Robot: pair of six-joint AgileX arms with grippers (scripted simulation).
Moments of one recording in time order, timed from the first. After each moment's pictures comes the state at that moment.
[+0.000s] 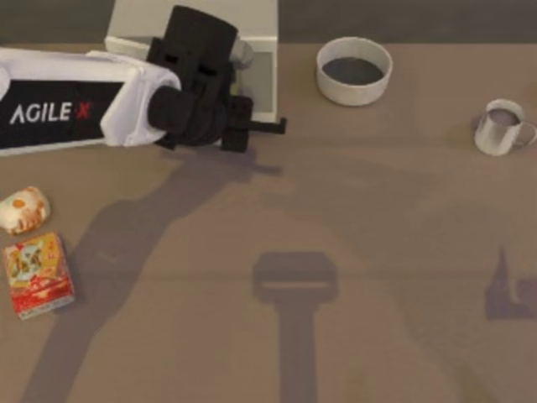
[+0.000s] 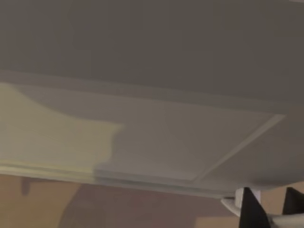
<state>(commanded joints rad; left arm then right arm) -0.48 2.00 1.31 -0.18 -0.13 -0.19 0.00 0.00 0.00 0.00 0.00 0.00</state>
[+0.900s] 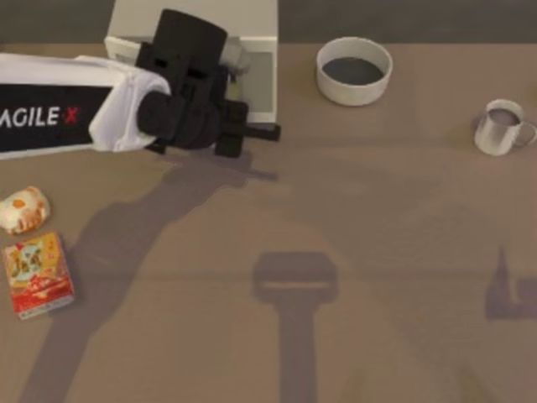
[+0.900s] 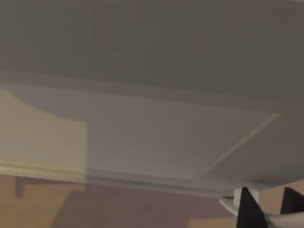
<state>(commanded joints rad) -0.47 1.97 1.27 -0.16 -0.09 -0.14 0.00 0.00 0.00 0.00 0.00 0.00</state>
